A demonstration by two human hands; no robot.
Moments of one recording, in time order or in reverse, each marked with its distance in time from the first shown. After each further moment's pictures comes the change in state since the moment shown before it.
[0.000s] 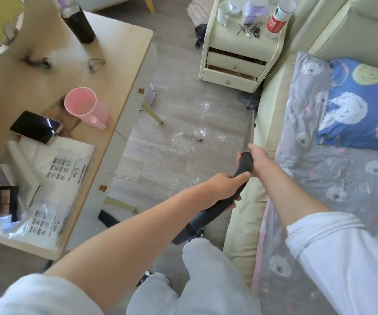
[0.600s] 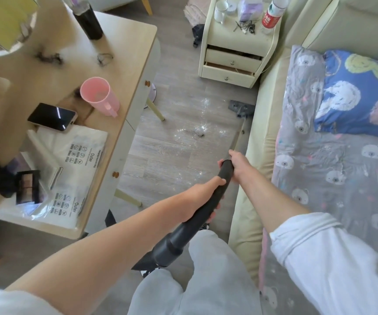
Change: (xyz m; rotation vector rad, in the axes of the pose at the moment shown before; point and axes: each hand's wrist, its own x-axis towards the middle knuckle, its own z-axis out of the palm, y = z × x) left_hand -0.075 -0.090 -0.019 -0.264 -0.074 -0.146; right_hand -0.047 0.106 0.018 -0.056 0.020 -0.002
